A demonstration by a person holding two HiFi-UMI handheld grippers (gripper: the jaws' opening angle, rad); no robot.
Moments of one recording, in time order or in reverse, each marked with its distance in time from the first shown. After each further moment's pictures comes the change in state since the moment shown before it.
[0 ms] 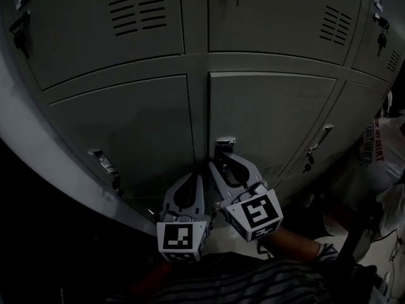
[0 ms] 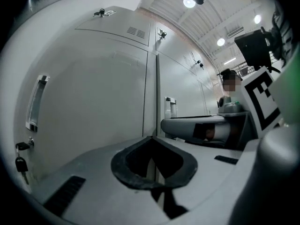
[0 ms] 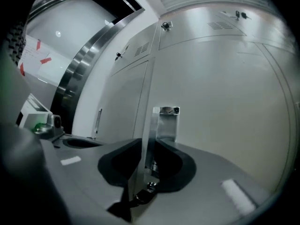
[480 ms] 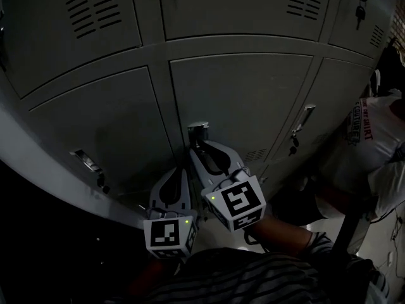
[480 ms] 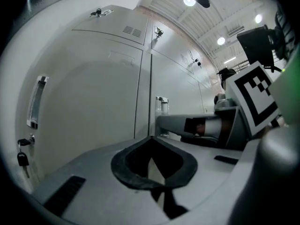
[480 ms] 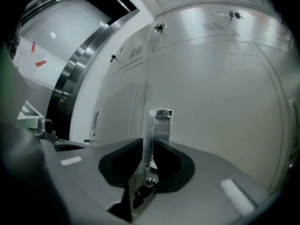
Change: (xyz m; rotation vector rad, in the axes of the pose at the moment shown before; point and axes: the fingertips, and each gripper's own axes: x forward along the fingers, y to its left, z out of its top) left arm -0.005 -0.015 -0.002 -0.005 0.015 0.004; right arm -0.006 -0.007 0.002 0.035 0.002 -0.028
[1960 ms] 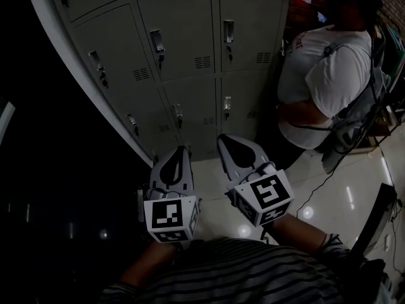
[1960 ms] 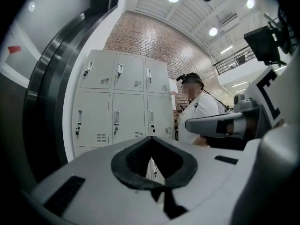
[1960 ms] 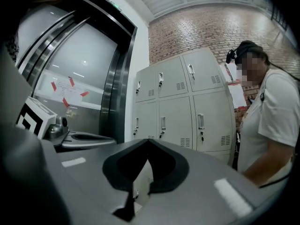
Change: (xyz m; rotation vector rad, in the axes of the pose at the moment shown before) left arm -0.326 -0.310 0.000 0.096 0.061 0.074; right arm -0.480 0.090 0.004 0.104 0.030 0.010
